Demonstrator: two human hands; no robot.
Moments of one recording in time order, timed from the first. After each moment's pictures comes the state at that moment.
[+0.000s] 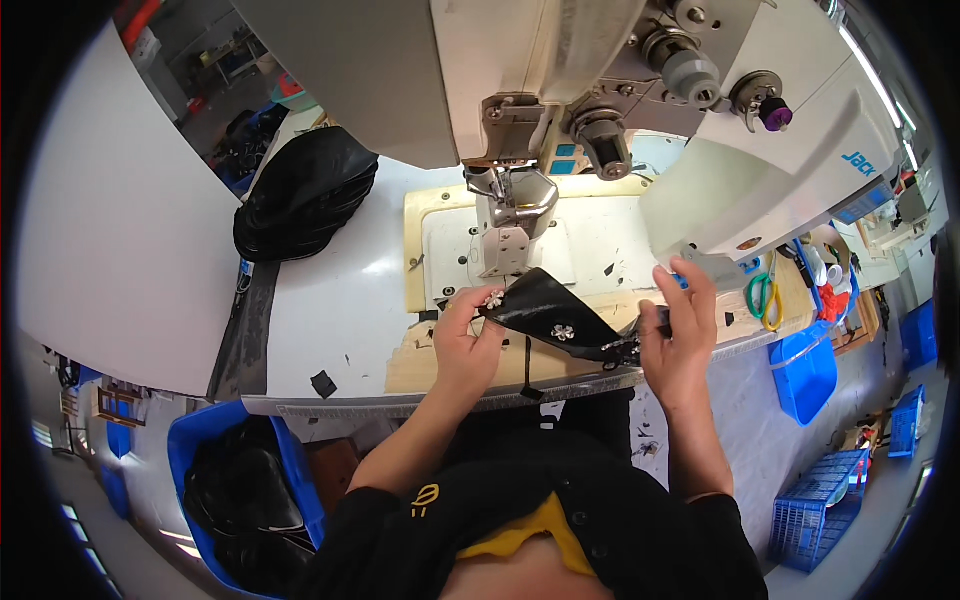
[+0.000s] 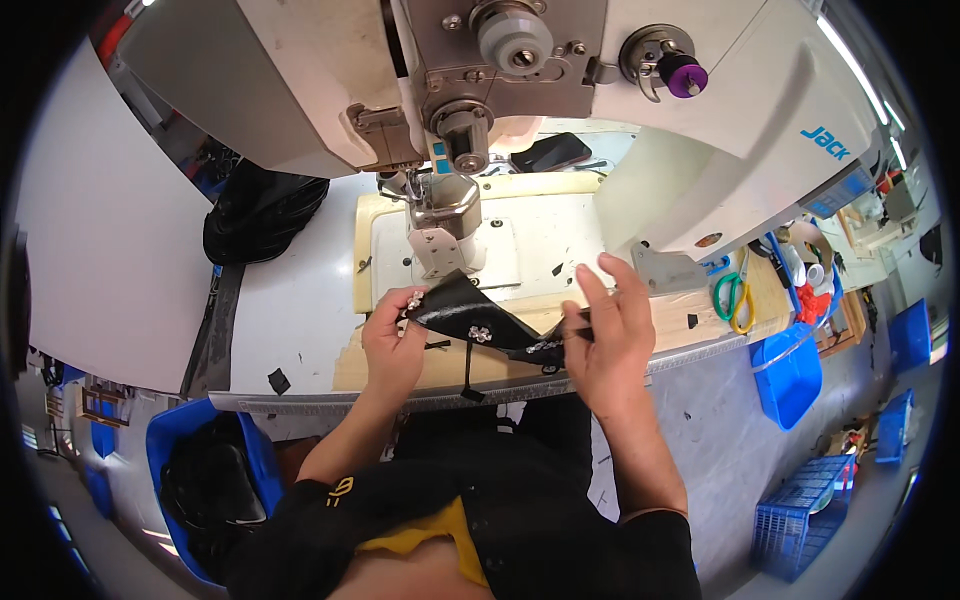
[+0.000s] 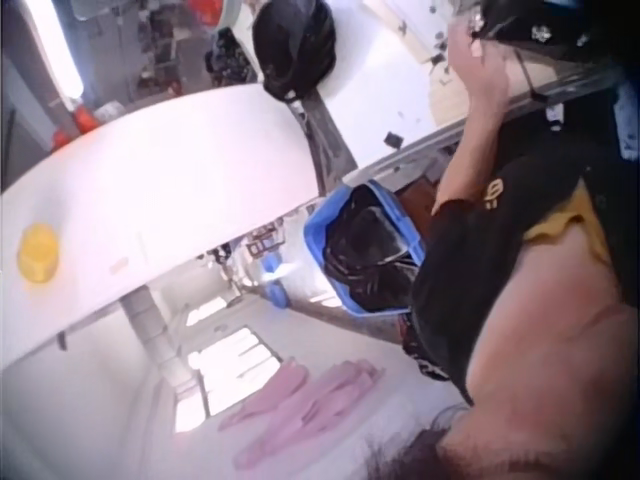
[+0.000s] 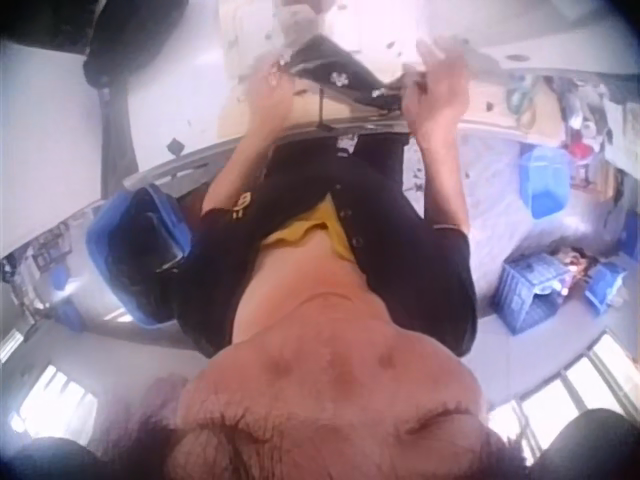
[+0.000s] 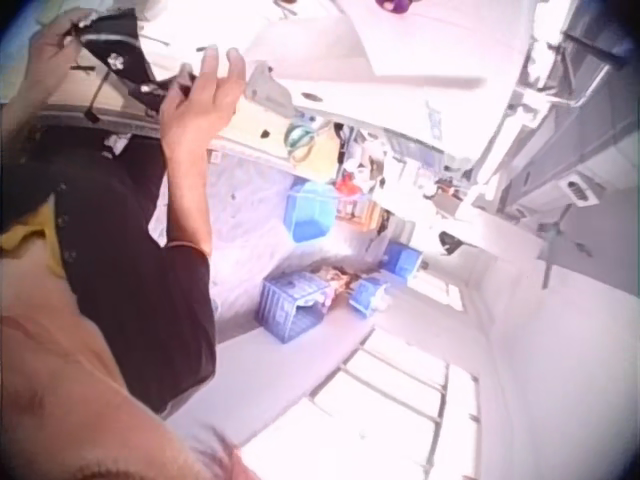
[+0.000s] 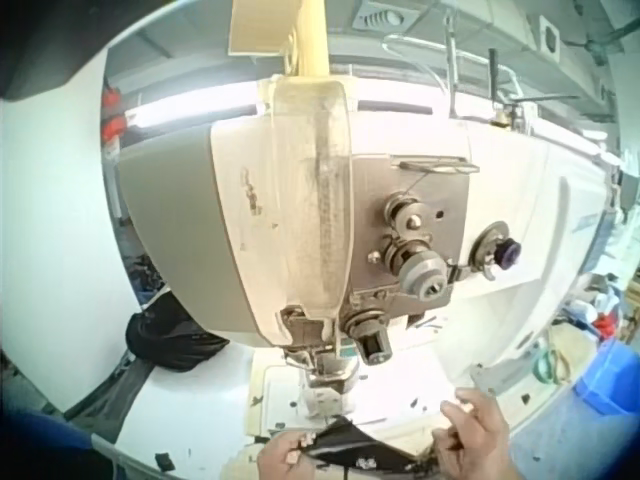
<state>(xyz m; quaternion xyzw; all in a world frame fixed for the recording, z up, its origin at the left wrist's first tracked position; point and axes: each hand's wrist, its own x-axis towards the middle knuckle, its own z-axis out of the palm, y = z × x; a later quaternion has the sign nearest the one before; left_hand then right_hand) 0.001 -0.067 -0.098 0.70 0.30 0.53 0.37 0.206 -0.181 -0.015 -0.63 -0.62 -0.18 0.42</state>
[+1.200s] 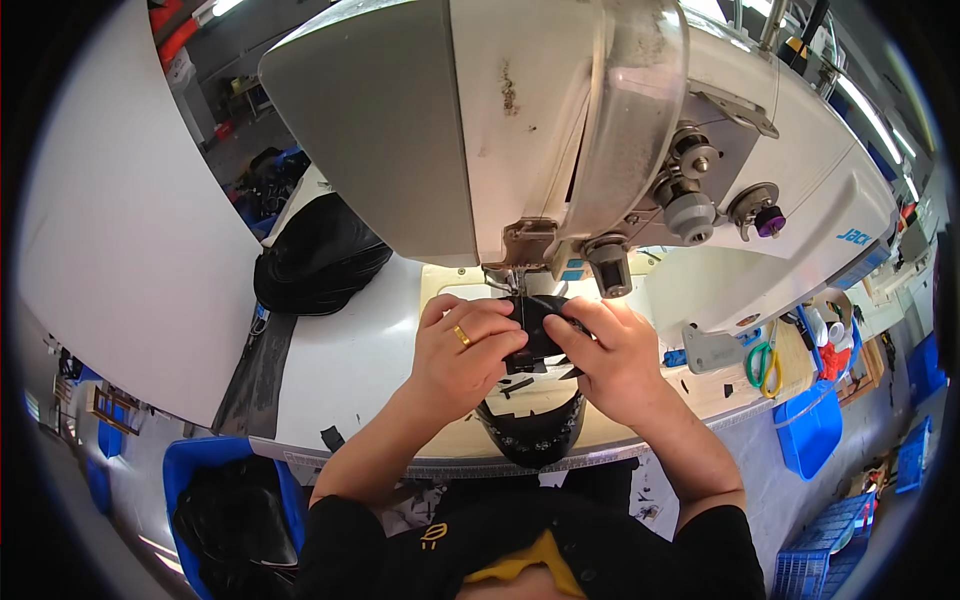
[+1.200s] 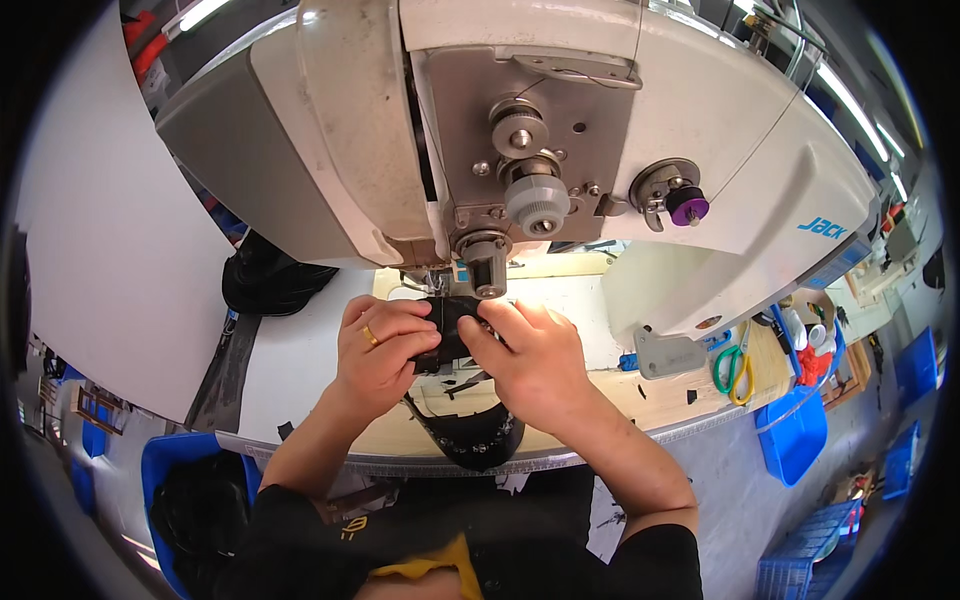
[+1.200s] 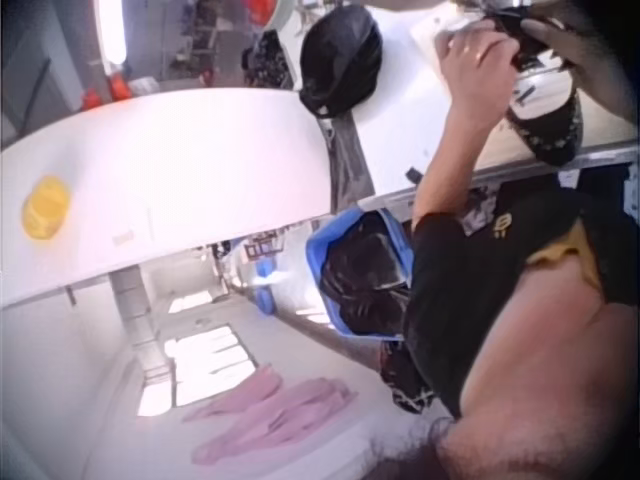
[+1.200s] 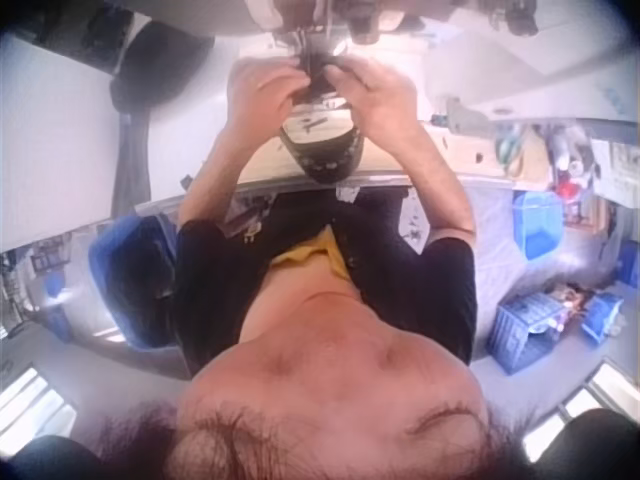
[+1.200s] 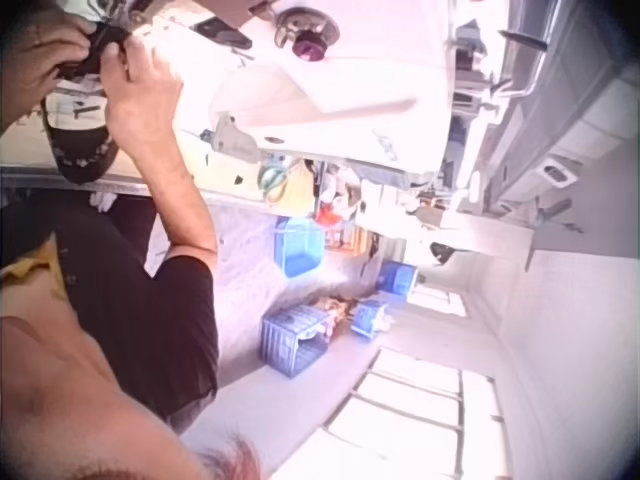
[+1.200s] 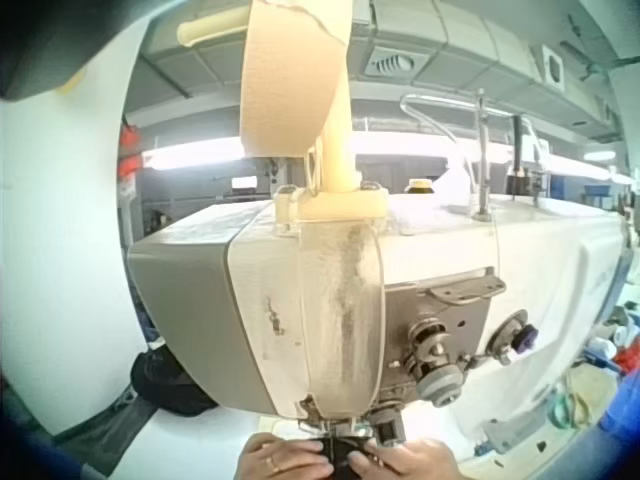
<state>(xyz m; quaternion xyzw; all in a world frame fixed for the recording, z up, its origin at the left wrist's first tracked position) -0.007 -0.016 0.016 0.86 0.11 0.50 0.01 0.186 -0.099 0.036 -0.46 -0.79 -0.21 0.34</state>
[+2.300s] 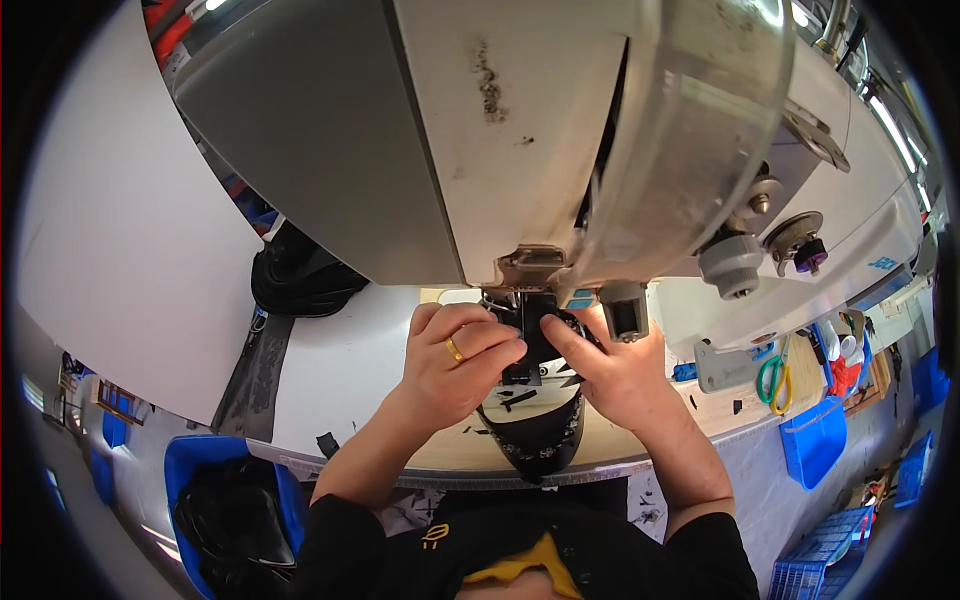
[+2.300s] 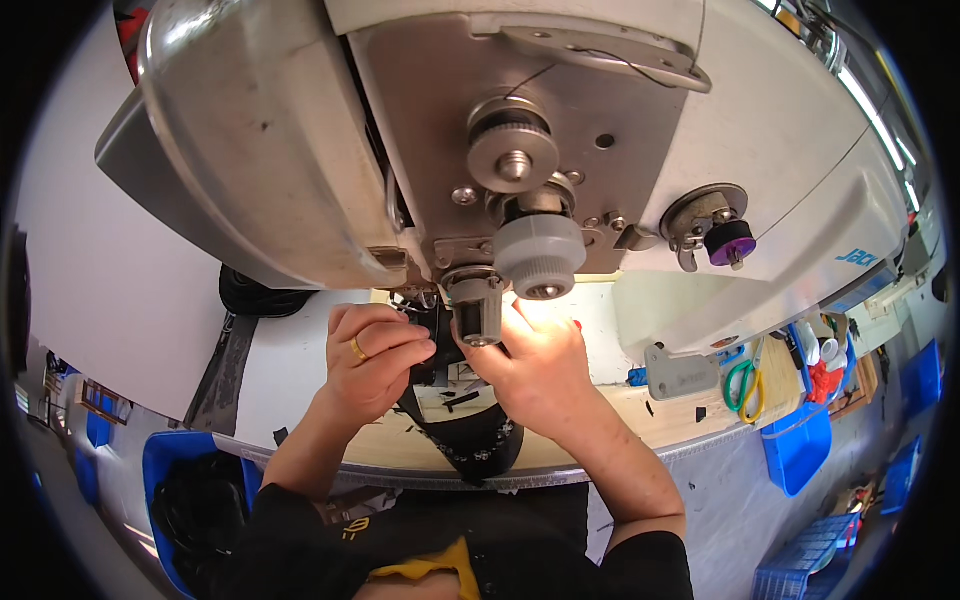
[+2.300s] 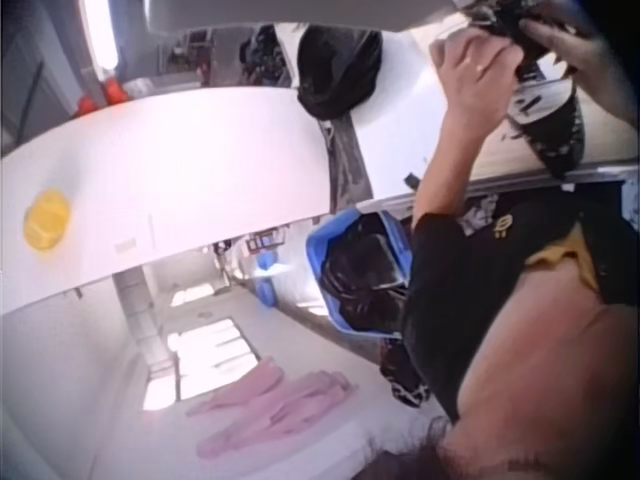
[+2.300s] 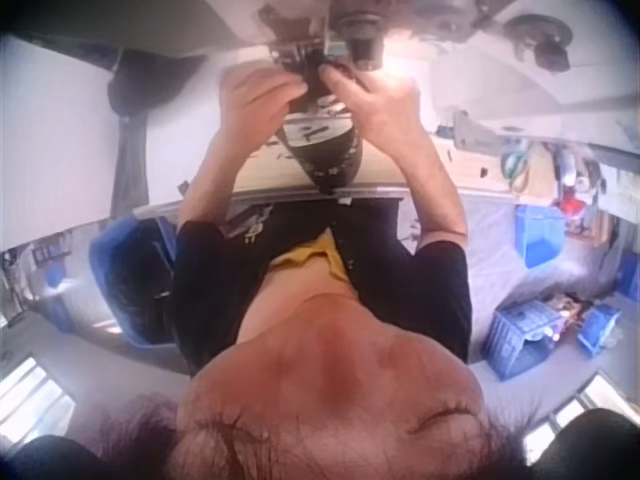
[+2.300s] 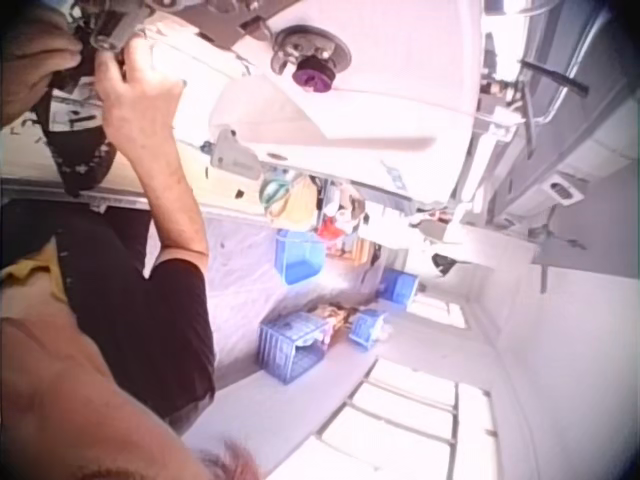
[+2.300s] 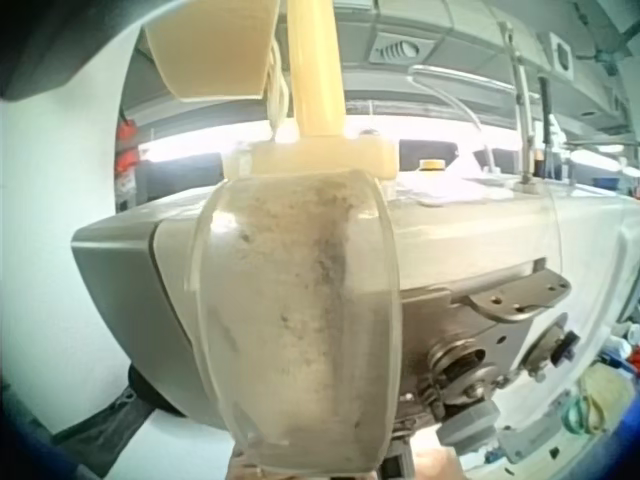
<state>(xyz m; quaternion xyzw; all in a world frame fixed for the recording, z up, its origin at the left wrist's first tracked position) -0.004 0.000 0.012 0.86 0.11 0.50 -0.06 0.194 -0.074 0.031 -0.45 -0.79 -0.22 0.35</state>
